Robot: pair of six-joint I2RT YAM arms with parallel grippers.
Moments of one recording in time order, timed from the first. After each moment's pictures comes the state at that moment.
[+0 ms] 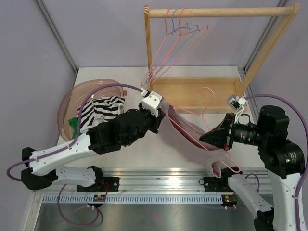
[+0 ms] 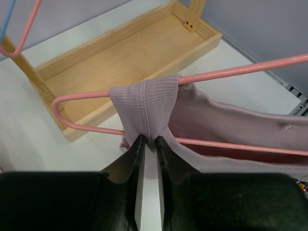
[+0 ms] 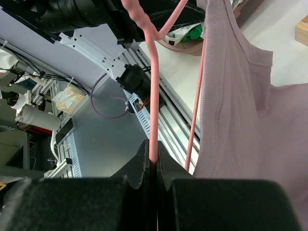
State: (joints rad) left arm -1.24 1.14 1.29 -0.42 -0.50 -0.21; right arm 0.20 0.73 1.37 -1.06 -0.99 0.23
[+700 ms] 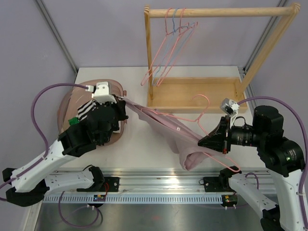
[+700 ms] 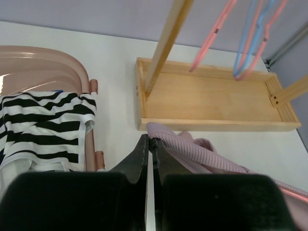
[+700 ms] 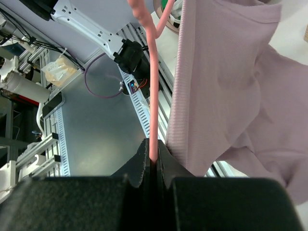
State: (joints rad) left arm -1.04 0.93 1.24 -0.60 -0.85 -0.50; right arm 0.32 0.74 1.36 -1.10 -0.93 0.11
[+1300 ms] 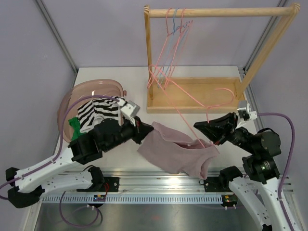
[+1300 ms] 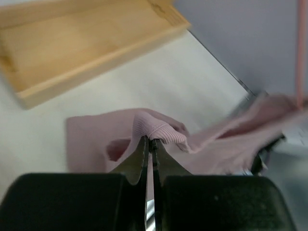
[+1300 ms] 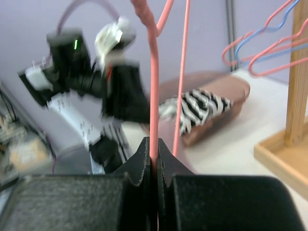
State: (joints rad) left arm -1.05 0.82 0.96 -0.38 -0.21 -0.42; right arm 0.33 0.42 0.82 -0.08 -0.79 0.49
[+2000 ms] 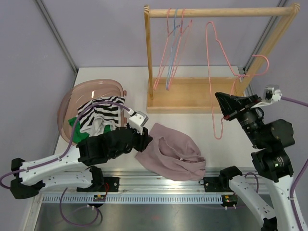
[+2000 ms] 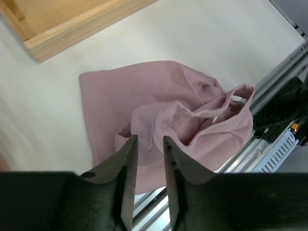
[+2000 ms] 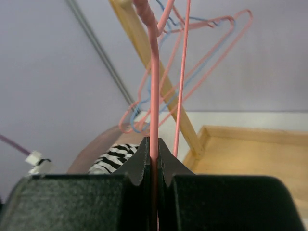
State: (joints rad) left arm -1.23 0.87 0.89 -0.49 -0.37 -0.42; right arm 0.33 0.54 1.04 -0.19 -0.16 0.48
